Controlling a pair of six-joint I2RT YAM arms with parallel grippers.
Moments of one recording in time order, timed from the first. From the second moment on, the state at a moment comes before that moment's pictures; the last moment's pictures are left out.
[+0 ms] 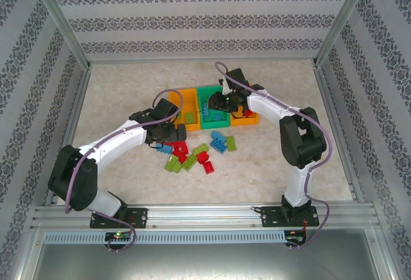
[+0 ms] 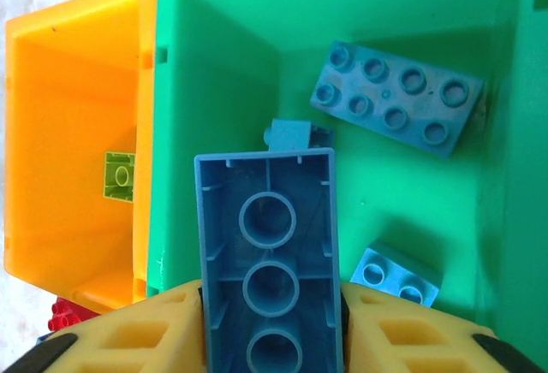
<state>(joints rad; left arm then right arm) -0.52 1.48 1.02 -0.71 -0.08 -0.62 0.42 1.93 1.42 -0.45 -0.35 0.51</state>
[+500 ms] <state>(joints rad) -0.55 1.52 1.03 -0.70 -0.09 -0.64 0.44 1.83 1.35 -0.43 -0.33 0.48</state>
